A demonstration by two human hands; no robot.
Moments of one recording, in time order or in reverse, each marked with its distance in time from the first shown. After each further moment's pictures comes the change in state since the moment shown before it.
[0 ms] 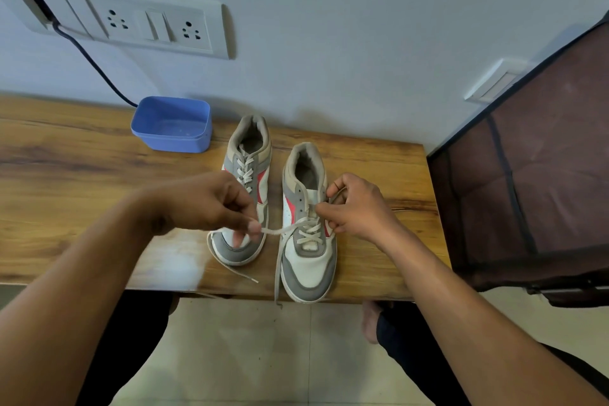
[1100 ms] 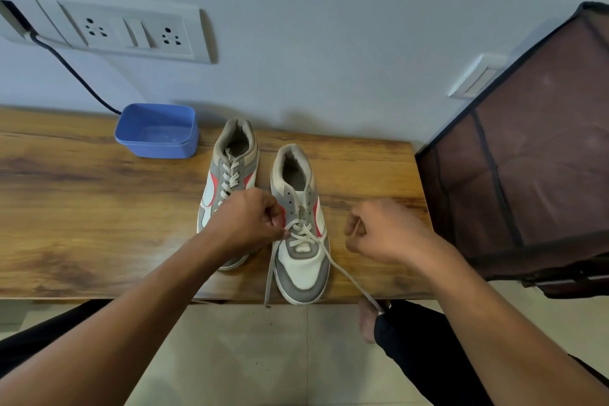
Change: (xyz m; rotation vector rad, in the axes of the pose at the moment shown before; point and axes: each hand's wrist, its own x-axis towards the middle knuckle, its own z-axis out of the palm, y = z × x) left_hand 0.066 0.000 0.067 0.262 0.480 -0.057; right_hand -0.039 0.007 -0.045 -0.643 -0.209 0.007
